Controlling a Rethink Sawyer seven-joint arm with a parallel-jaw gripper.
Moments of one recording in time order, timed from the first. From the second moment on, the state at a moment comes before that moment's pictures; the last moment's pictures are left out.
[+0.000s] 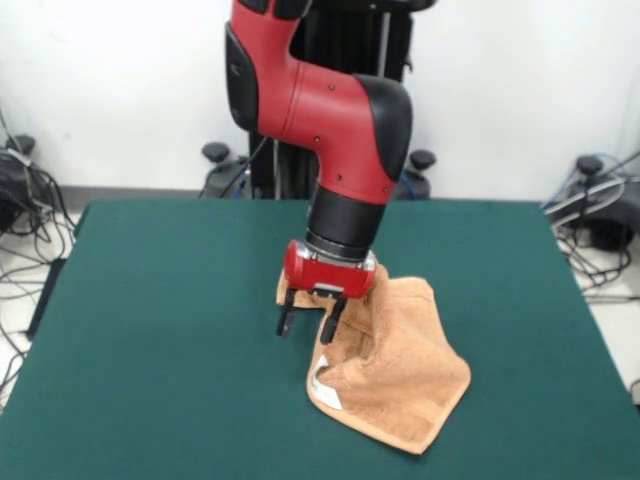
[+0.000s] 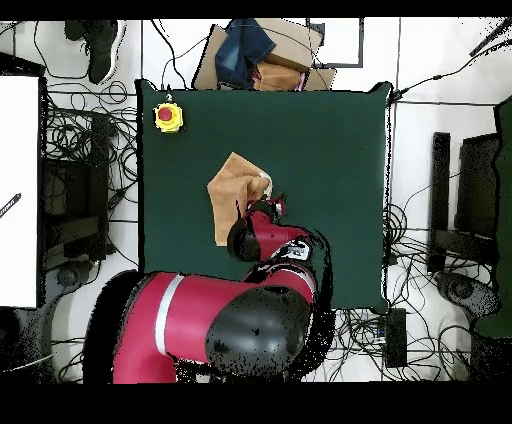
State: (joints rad) arm -0.04 -0.11 -0.27 1.57 -0.06 -0.30 1.60
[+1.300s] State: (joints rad) arm -0.06 -0.15 -0.30 1.55 -0.07 -0.29 1.60
